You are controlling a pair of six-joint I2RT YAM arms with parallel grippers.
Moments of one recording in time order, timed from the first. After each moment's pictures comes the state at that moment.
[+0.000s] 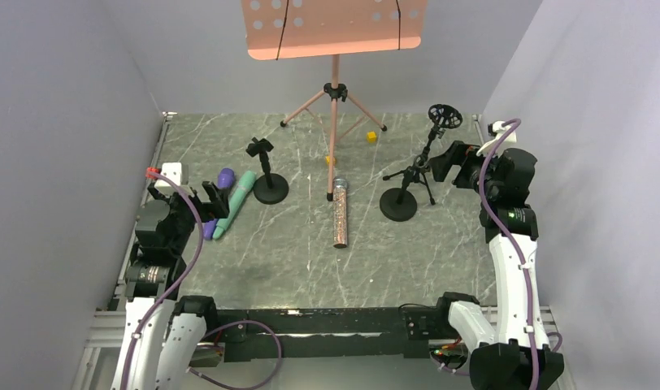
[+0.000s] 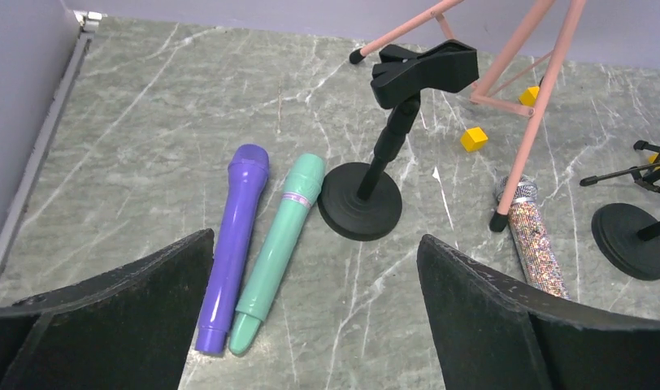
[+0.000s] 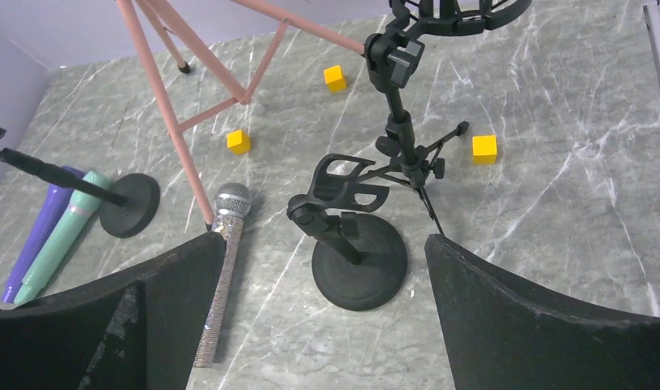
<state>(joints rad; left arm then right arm) -0.04 0.51 0.70 -0.34 0.06 -0.16 -0.18 0.92 0.97 -0.37 -0.40 0.20</state>
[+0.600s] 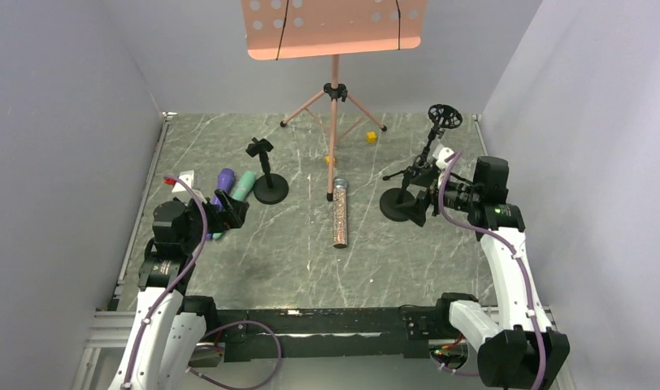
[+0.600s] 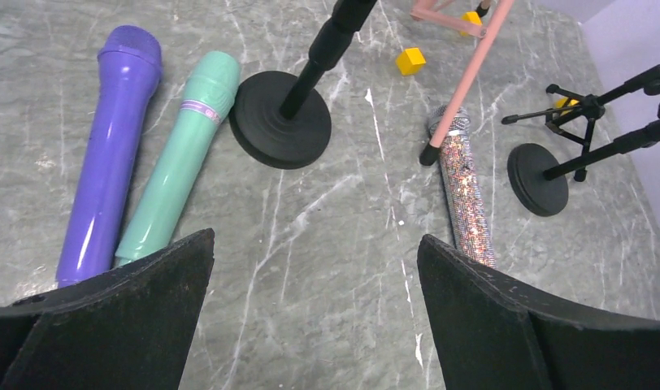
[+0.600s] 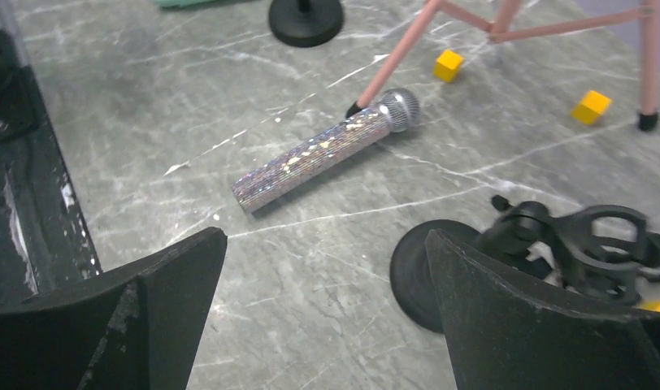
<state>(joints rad) -0.04 0.55 0.55 -0.32 0.23 -0.37 -0.08 0.96 0.91 -0.53 -1.00 -0.47</state>
